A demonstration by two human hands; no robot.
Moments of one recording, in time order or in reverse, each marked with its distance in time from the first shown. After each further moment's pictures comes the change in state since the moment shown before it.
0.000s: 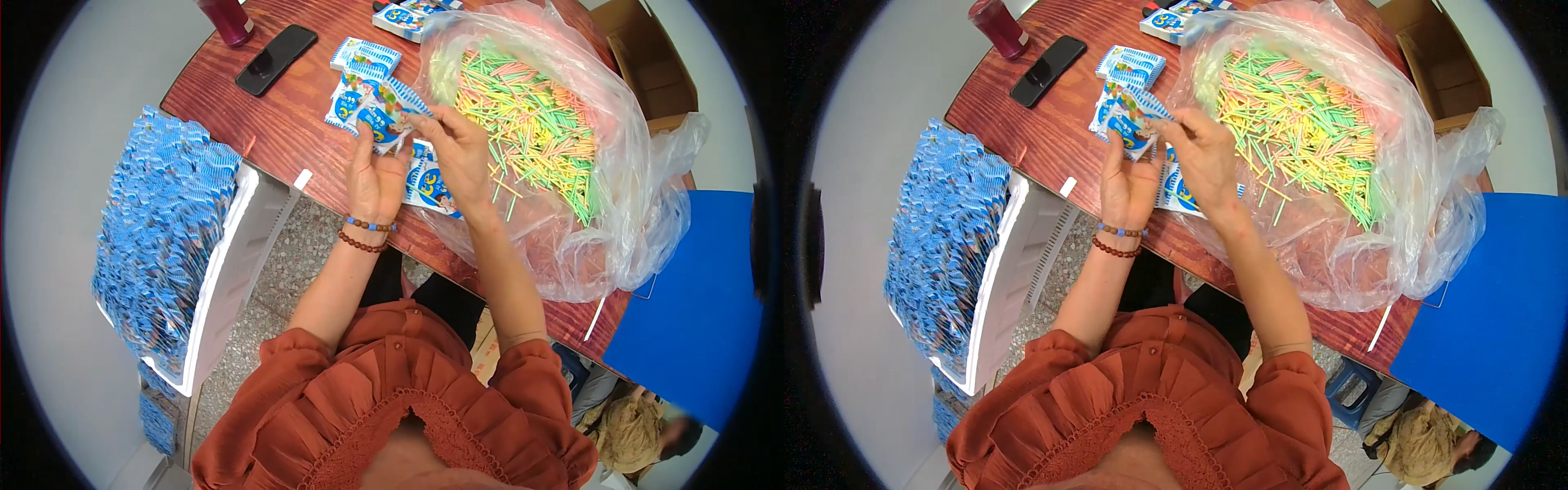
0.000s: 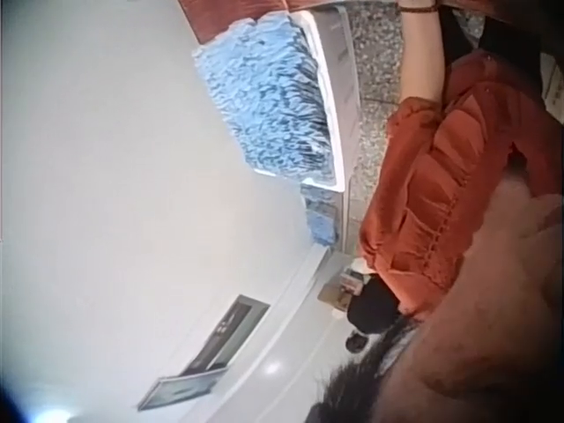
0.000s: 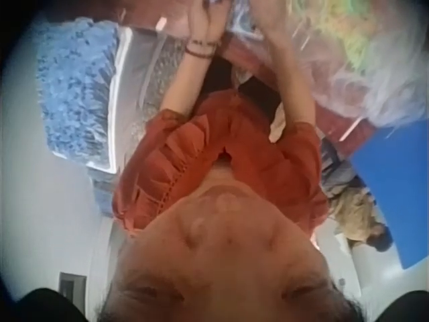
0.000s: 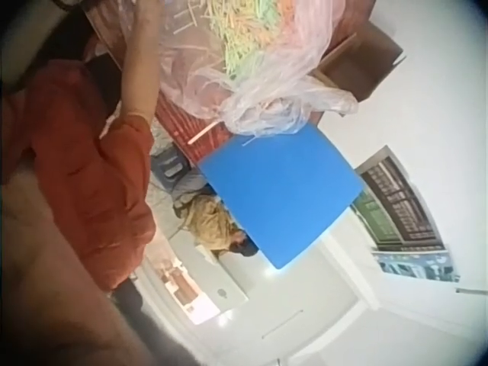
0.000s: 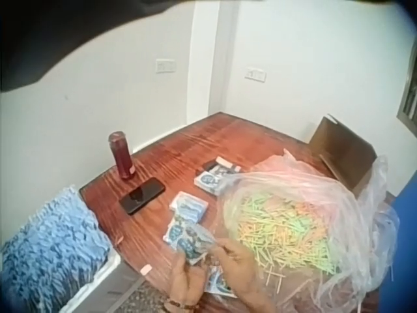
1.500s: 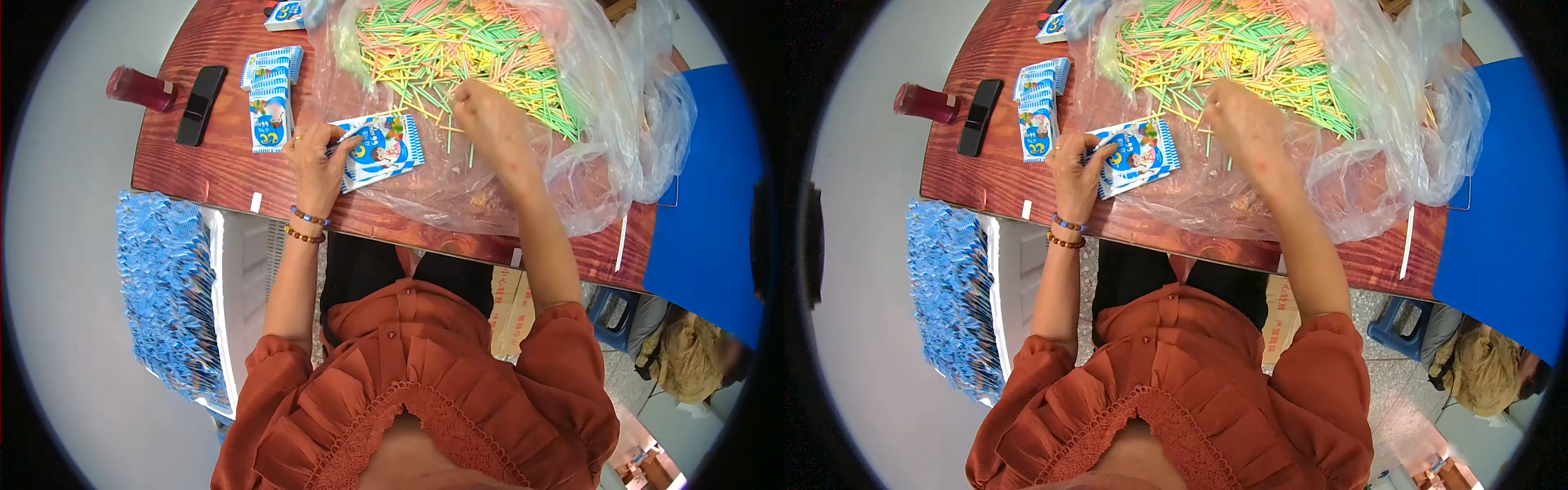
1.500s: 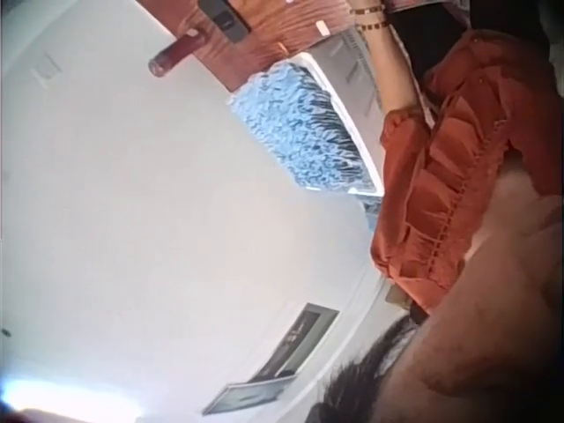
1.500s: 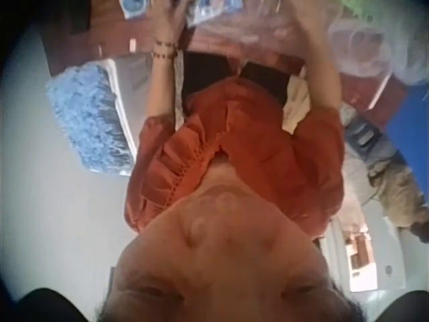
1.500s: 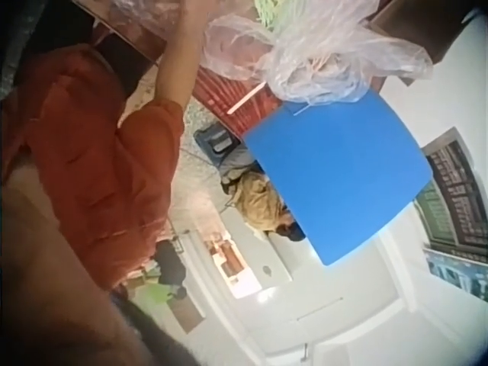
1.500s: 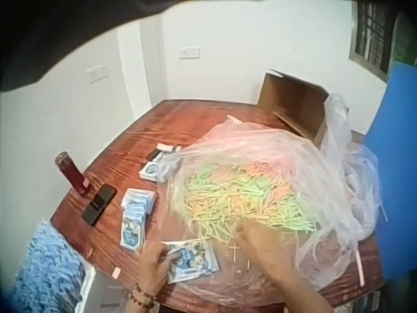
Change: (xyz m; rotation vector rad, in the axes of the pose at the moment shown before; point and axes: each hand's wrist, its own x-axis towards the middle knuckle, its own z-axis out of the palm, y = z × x) left_hand 0.011 0.000 -0.016 2.057 -0.585 0.578; right_hand -0.044 0.026 -0.141 -1.015 0.072 0.203
